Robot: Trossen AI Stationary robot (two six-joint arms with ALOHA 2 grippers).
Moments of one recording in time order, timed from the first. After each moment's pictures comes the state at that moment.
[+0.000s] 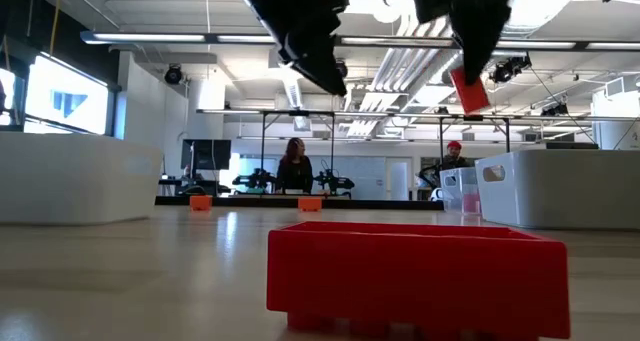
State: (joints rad) left arm 0.15 1.72 1.35 -0.46 -0.37 0.10; right arm -0.03 1.50 1.41 -1.37 0.23 0.38
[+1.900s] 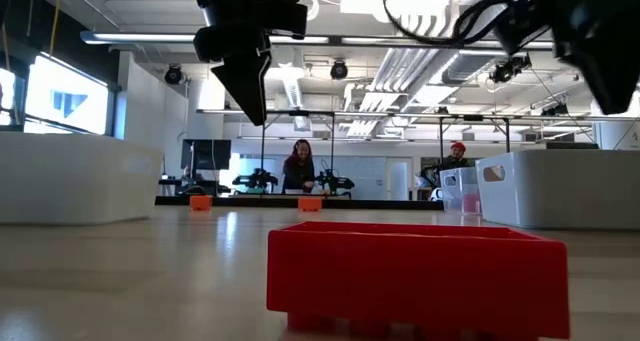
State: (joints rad) left arm 0.02 1.72 1.35 -0.95 -0.38 -0.12; right arm 0.34 1.50 1.16 -1.45 0.02 0.88
